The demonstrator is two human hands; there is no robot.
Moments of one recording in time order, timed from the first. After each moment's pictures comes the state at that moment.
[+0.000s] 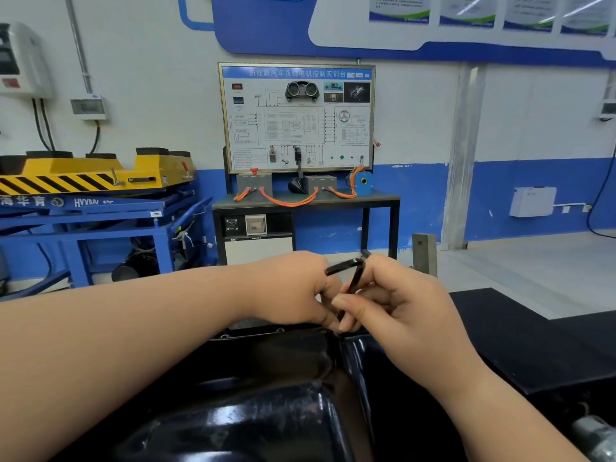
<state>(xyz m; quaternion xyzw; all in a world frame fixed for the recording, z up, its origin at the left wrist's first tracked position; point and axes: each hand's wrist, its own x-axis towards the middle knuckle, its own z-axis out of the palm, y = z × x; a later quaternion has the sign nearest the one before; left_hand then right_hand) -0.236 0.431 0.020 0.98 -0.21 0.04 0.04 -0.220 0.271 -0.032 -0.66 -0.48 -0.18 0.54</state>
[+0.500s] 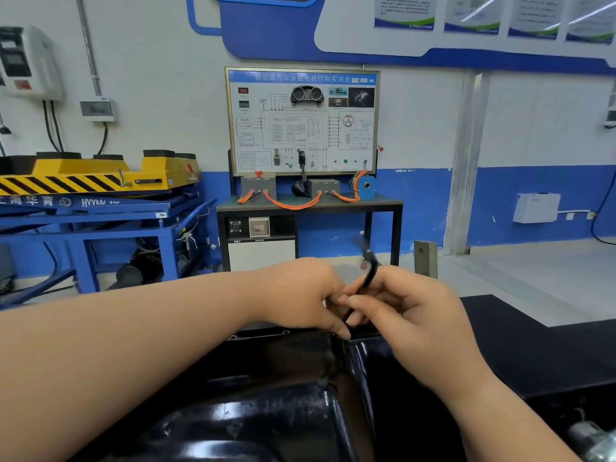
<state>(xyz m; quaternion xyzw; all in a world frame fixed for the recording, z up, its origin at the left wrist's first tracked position) -0.239 0.429 0.019 0.98 -0.21 0.06 0.05 -0.221 0.267 -0.030 -0.67 -0.46 -0.20 0.55</state>
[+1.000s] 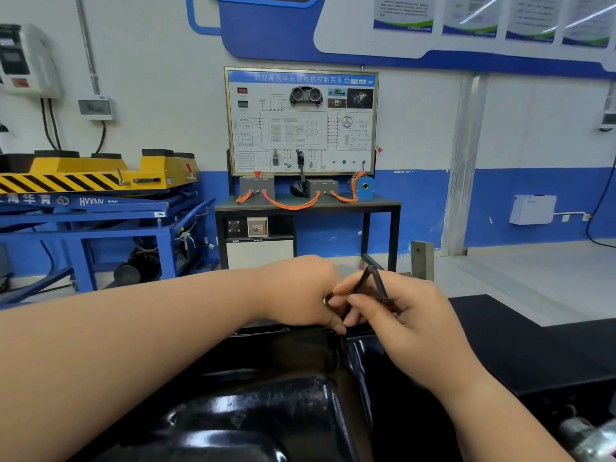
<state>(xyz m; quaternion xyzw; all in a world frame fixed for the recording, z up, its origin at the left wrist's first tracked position) -0.238 0.428 0.021 0.98 -0.20 0.06 0.03 -0.224 0.266 -0.030 -0.67 -0.49 -0.19 0.53</state>
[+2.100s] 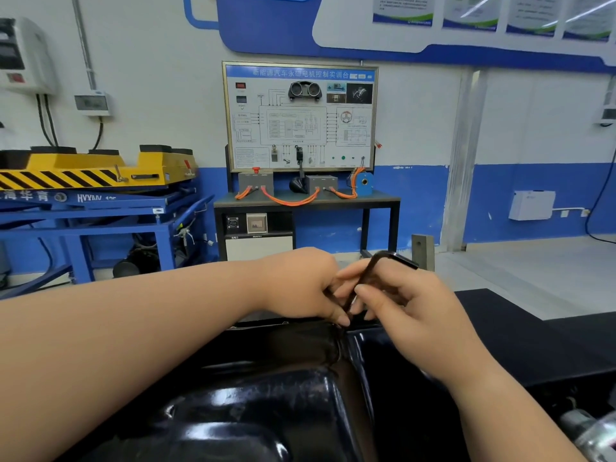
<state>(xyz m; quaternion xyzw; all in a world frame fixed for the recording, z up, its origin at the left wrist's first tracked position) -0.236 0.431 0.019 0.97 -0.22 0.06 0.04 -0.221 0.261 -0.029 -0.68 -0.50 -0.17 0.51</state>
